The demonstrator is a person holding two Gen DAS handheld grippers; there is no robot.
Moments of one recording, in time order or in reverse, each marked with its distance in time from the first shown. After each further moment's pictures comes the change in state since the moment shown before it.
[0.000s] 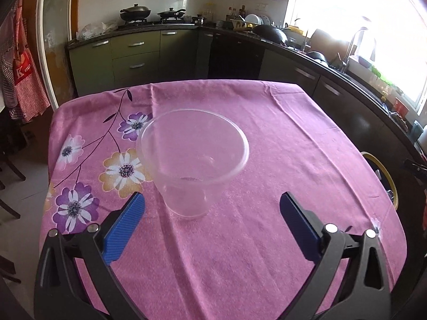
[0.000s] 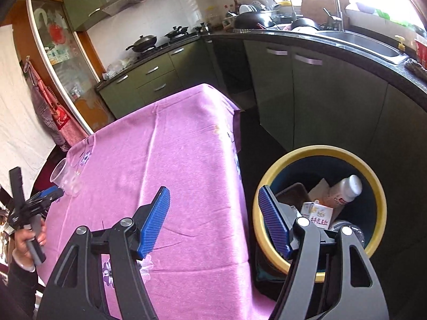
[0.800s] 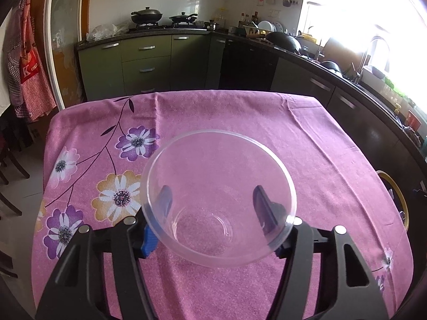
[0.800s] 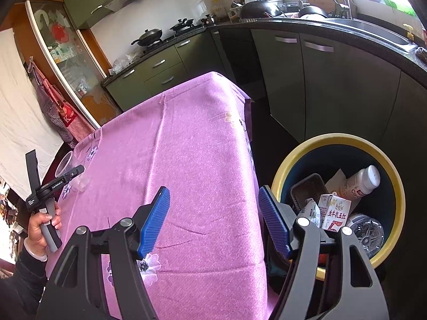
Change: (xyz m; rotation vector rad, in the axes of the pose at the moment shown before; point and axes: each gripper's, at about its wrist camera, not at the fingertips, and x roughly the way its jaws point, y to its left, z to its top) left arm 0.022 0.000 0.020 -0.032 -0.045 0.050; right arm 0.020 -0.003 -0.005 0.018 0.045 0.059
